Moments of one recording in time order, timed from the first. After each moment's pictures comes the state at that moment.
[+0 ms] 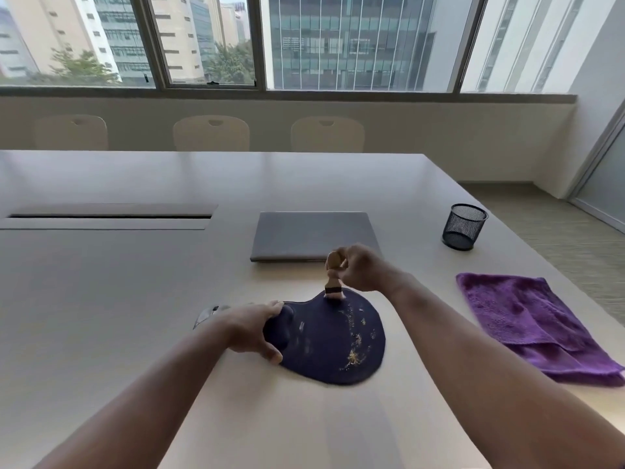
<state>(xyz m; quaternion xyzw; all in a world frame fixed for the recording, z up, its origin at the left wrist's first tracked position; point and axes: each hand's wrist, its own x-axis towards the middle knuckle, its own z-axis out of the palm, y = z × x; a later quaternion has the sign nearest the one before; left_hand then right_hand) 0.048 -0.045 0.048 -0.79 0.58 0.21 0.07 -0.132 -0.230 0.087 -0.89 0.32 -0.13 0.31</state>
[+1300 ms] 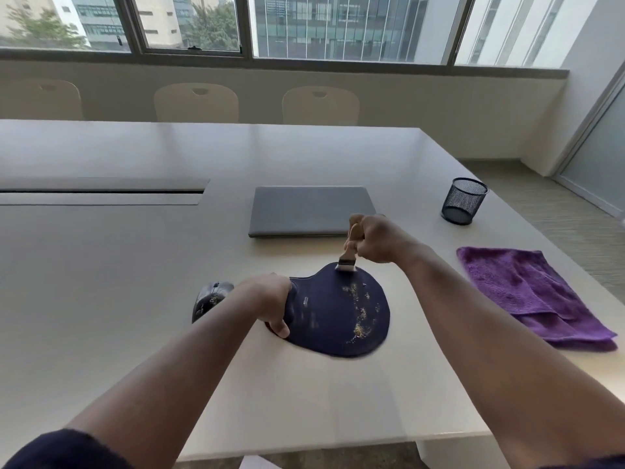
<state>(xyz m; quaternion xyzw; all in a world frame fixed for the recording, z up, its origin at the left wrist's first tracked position) 0.022 -0.065 0.064 -0.76 0.61 0.18 0.12 -0.146 -0.223 0.107 -0.88 0.38 -0.10 0.25</state>
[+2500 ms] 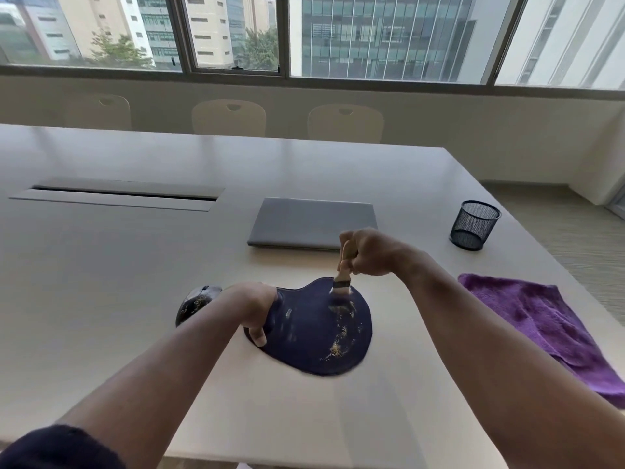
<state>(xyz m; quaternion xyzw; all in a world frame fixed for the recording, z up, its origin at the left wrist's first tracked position) -0.001 -0.074 0.075 -0.79 0.55 0.21 0.18 -0.159 -0.253 0.112 -0.91 0.30 -0.03 0.30</state>
